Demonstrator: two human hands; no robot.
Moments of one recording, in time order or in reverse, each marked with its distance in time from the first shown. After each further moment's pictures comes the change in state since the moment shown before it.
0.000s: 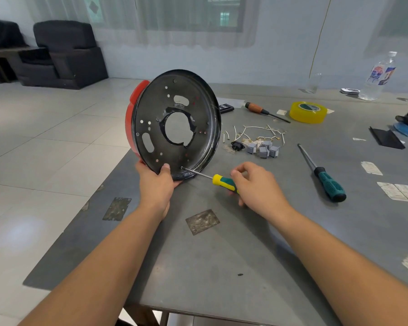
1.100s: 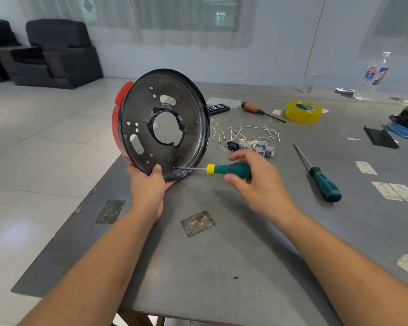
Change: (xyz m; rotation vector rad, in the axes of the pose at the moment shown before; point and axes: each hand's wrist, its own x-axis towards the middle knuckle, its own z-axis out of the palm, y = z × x) left_hand 0.004 0.001 -0.001 -0.041 0.052 -0.054; right_hand 0.003 0.013 -0.016 -0.069 0.116 -0.359
